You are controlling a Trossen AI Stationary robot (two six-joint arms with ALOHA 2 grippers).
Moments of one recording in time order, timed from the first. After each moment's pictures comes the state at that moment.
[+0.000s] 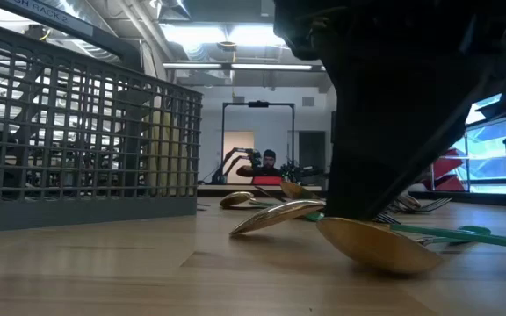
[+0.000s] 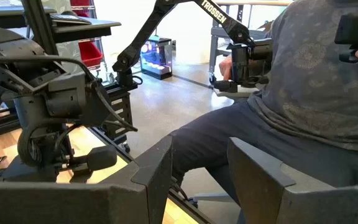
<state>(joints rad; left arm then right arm) -0.71 0.96 0.58 0.27 0.09 0.03 0.59 2.21 1.63 -0.75 0.29 1.15</state>
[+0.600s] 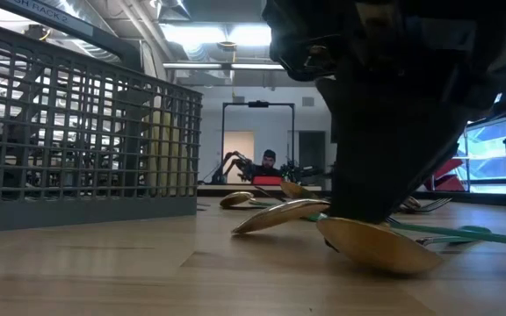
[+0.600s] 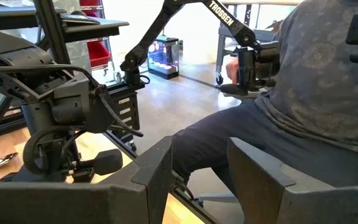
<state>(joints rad) -0.71 0.96 0.58 0.27 0.07 0.03 0.59 2.21 1.59 -0.68 0.26 1.13</state>
